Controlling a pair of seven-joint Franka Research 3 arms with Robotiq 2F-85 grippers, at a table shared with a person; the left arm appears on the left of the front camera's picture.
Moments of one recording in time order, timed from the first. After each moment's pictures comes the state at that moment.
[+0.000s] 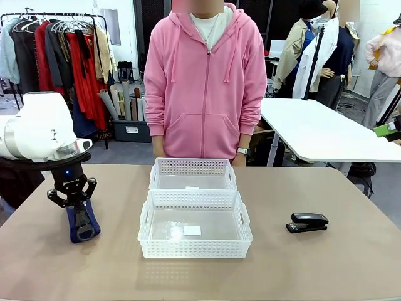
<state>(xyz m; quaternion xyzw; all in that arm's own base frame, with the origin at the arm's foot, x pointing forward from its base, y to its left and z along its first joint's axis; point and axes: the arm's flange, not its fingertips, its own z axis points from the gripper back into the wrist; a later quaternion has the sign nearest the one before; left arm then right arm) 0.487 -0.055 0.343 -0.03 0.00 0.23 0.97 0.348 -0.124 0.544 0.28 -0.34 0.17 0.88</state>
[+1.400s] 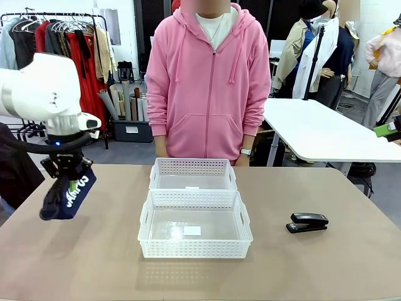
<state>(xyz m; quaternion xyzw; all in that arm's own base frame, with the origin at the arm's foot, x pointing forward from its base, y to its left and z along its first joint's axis) 0.485 -0.068 0.438 0.03 0.01 -0.04 1.00 0.348 -0.124 0.544 0.28 -0.34 0.17 0.88</state>
